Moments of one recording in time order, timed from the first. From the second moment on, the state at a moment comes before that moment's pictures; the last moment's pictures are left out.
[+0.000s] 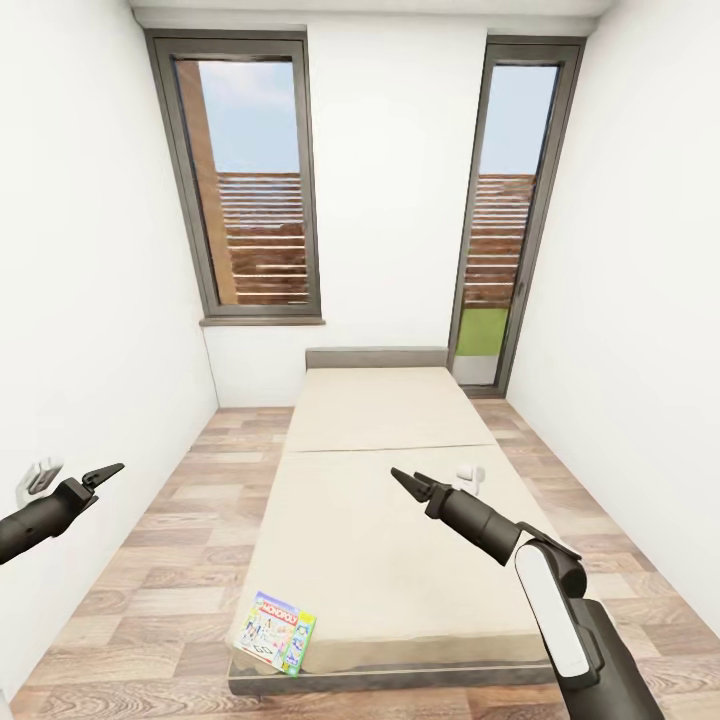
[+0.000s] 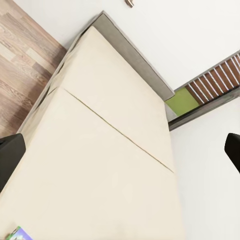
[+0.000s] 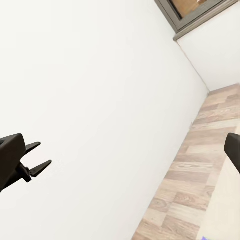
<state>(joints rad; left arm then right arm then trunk) -0.62 0.26 0.87 -1.09 0.11 0.89 -0.74 -0.35 0.01 -0.01 -1.47 -0.59 0.60 0.57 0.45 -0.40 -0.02</state>
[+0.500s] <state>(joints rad) -0.62 0.26 0.87 -1.09 0.11 0.89 -0.74 -0.36 0.09 0.03 -1.31 -0.62 0.62 0.38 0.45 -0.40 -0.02</state>
